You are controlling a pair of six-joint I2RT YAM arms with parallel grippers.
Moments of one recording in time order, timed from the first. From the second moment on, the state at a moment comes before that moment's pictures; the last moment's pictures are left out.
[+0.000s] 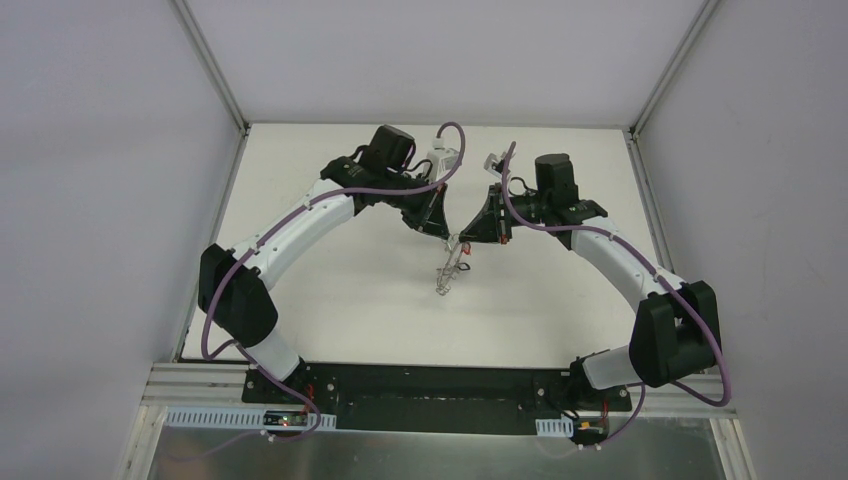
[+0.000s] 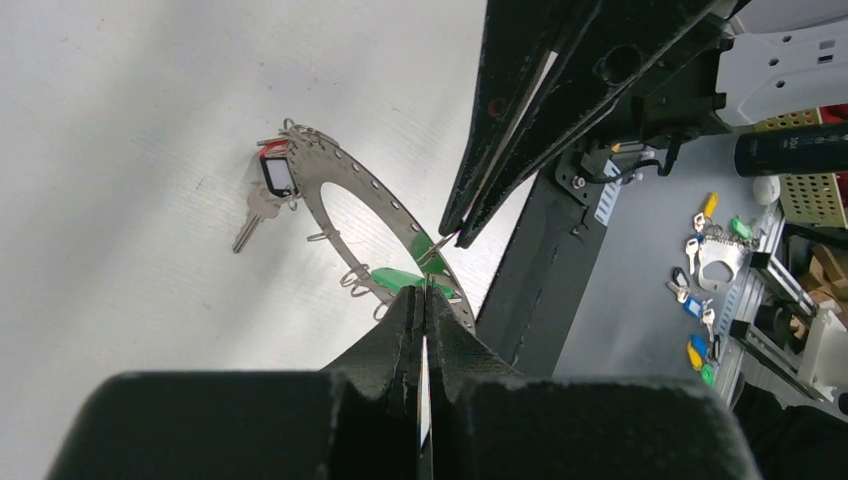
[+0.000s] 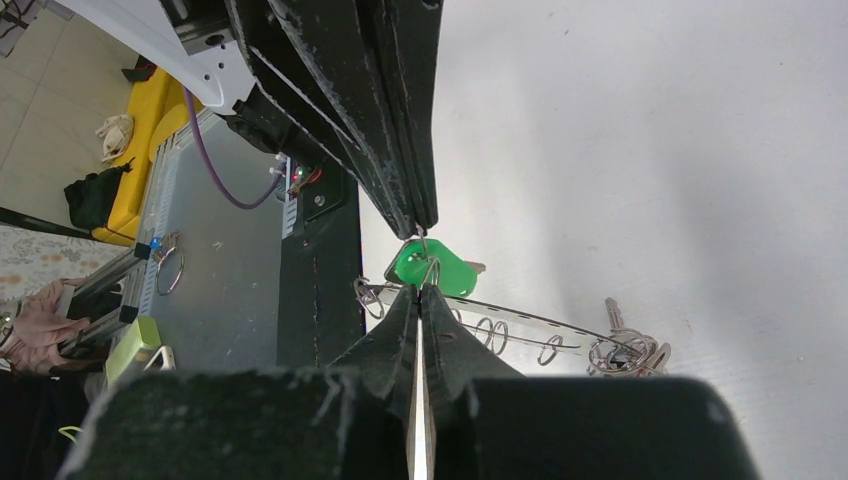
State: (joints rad) left arm -0.63 1.63 1.53 -0.70 0.69 -0.08; right arm 0.36 1.42 1.03 -0.22 -1.17 0.01
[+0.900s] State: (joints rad) left arm -0.63 1.63 1.55 -0.73 0.73 -0.06; right arm 0.36 1.42 1.03 -0.23 -1.17 0.01
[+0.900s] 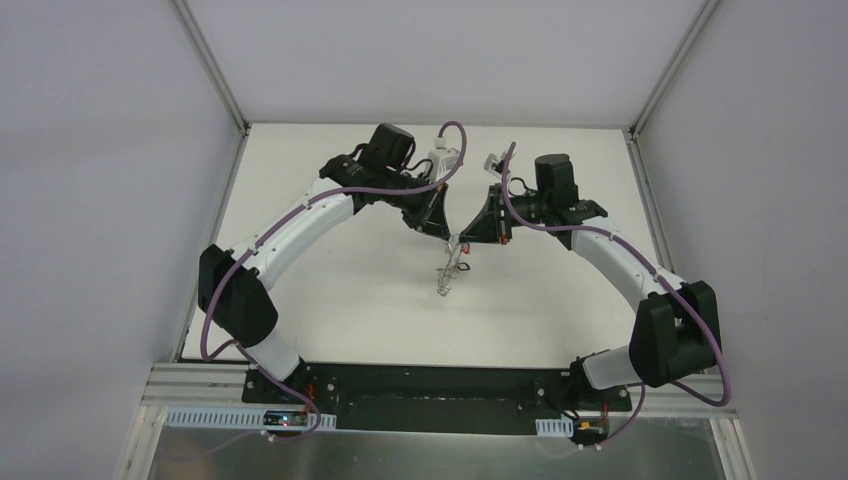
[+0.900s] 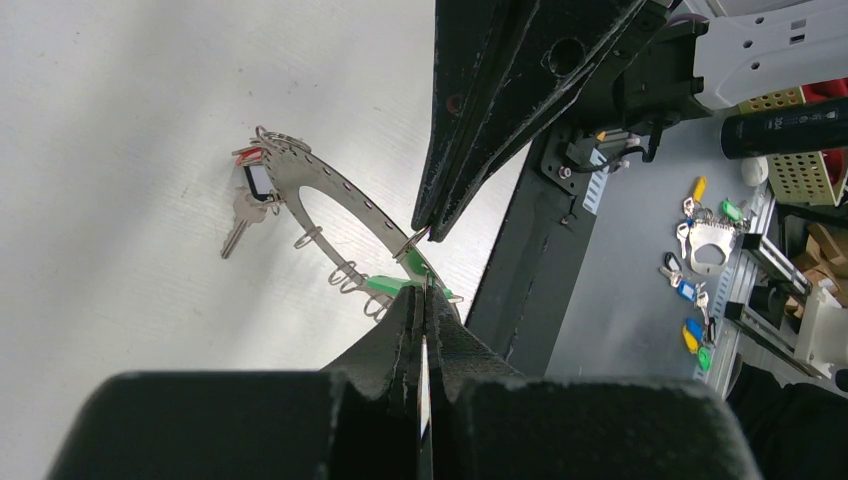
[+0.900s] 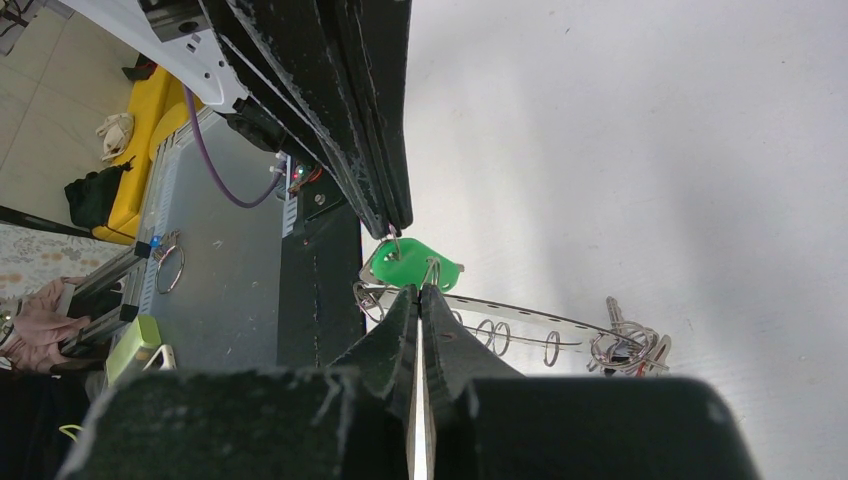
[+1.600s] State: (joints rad) left arm -0.63 1.65 1.55 -0.73 0.72 -0.06; right arm 0.36 1.42 1.03 -0.23 -1.19 0.01
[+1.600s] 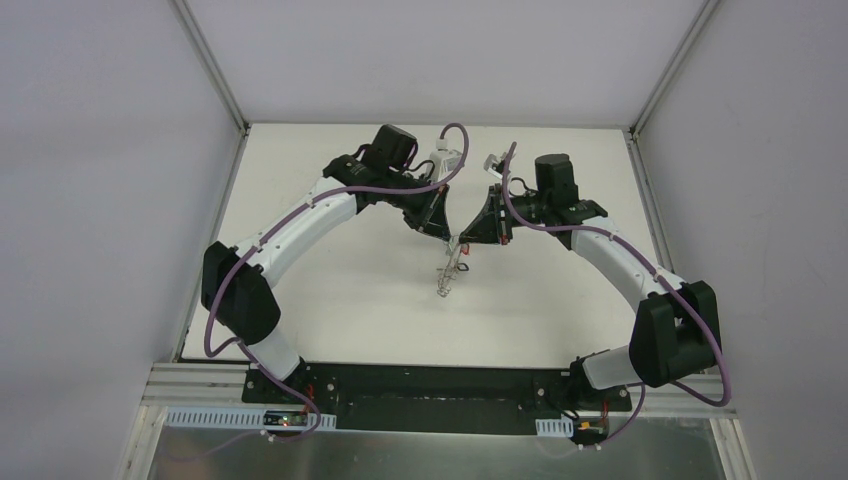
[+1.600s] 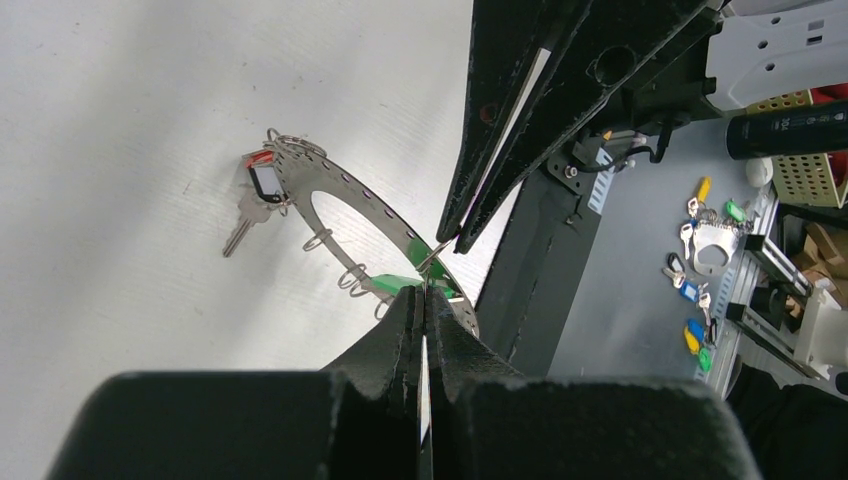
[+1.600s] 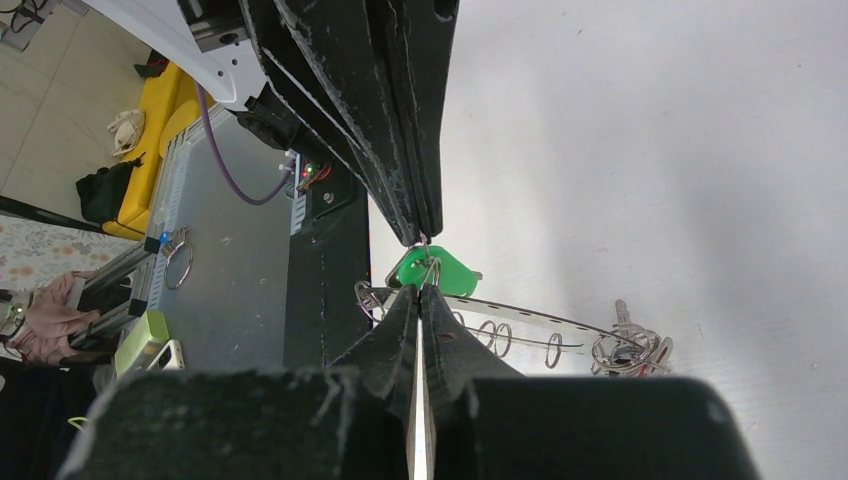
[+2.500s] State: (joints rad) left arm -0.63 1.65 1.55 -0.73 0.75 -0.05; right arm 0.36 1.42 1.03 -0.23 -1.19 0.01
